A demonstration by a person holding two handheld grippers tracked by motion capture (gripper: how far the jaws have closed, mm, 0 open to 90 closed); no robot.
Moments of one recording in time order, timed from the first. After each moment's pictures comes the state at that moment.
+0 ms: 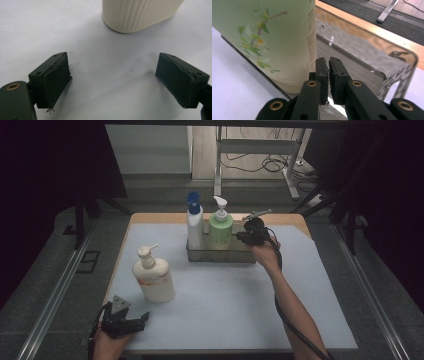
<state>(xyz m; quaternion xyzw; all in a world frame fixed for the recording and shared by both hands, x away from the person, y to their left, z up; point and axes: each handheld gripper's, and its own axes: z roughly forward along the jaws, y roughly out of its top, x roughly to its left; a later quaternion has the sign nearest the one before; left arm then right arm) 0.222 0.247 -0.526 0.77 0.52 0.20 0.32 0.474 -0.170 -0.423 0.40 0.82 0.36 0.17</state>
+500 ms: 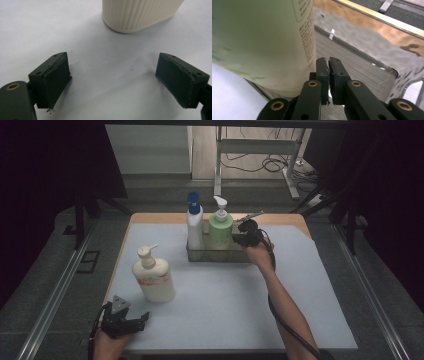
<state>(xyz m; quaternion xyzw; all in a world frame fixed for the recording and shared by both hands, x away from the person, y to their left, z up) 0.222 0.247 -0.526 0.77 0.52 0.20 0.32 0.488 -0.157 -0.445 0.42 0.83 0.34 0.16</state>
